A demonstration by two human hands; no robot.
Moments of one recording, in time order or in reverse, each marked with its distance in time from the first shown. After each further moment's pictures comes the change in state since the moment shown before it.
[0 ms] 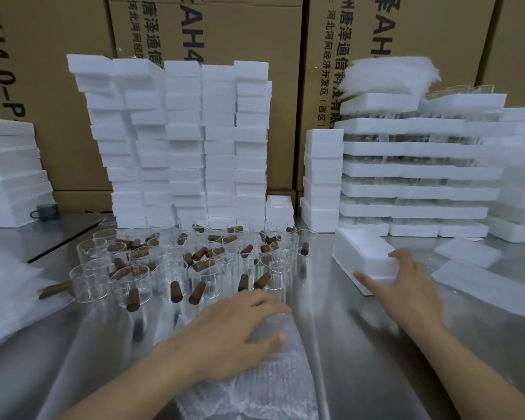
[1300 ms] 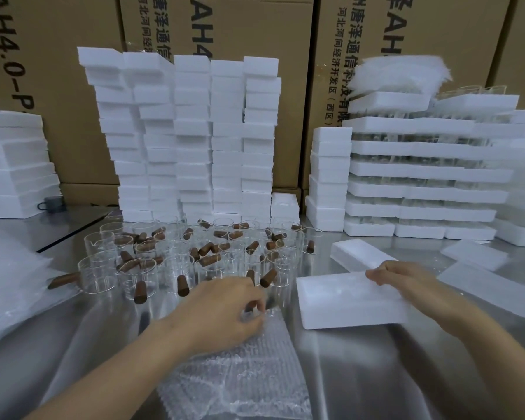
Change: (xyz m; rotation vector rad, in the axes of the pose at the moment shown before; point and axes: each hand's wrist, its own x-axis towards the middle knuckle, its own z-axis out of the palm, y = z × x) left_hand -0.004 -0.010 -0.025 0.110 0.118 -0.081; right_hand -0.006 -0.024 -0.056 0.365 -0.569 -0.104
